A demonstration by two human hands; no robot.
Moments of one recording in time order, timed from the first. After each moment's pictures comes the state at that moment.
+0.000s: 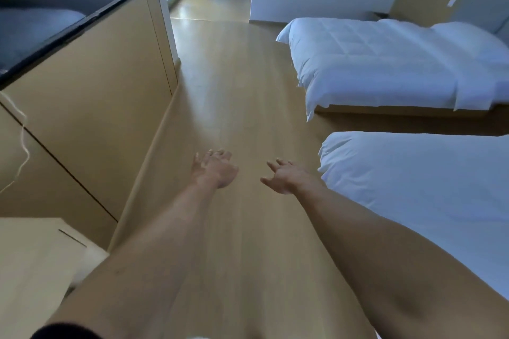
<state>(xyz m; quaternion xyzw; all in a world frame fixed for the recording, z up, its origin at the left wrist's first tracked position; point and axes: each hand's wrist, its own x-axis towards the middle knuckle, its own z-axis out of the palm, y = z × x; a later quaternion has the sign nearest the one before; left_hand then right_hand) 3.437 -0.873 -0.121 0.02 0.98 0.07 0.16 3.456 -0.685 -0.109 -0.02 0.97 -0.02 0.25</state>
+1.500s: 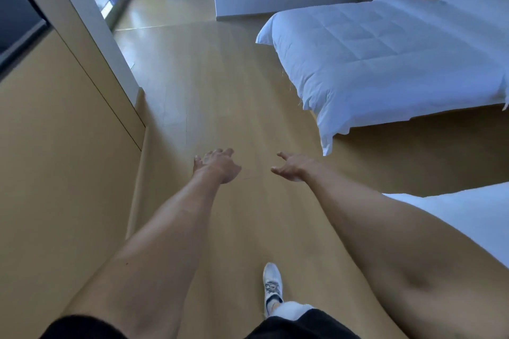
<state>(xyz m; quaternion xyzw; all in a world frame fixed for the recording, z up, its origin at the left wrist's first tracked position) 2.766 -0.874 -0.141 0.08 0.97 0.04 0.21 2.807 -0.673 -0.147 0.11 0.95 -0.12 0.26</state>
